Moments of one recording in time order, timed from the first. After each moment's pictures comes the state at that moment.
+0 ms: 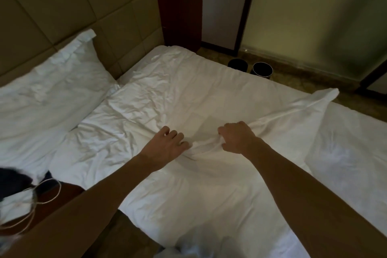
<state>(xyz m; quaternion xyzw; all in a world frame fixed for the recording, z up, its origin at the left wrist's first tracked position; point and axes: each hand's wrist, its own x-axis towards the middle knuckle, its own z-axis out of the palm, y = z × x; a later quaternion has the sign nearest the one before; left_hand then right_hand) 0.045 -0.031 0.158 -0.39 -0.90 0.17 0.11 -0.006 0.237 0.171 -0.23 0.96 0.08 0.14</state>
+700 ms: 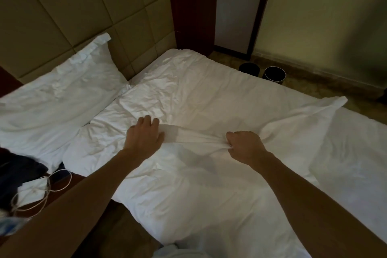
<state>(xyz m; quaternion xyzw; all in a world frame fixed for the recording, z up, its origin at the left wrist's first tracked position) 0.050 -0.042 0.171 -0.03 -0.99 0.08 0.06 0.018 0.281 0.159 -0.23 0.97 -0.01 0.05</state>
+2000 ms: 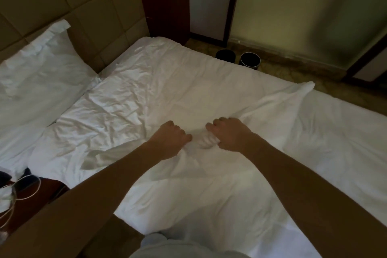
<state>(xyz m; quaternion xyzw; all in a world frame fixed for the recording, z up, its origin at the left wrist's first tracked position) 0.032 0.089 0.153 -0.36 -0.91 0.17 -0.07 0.018 0.320 0.164 -0.34 0.93 0.10 0.06</state>
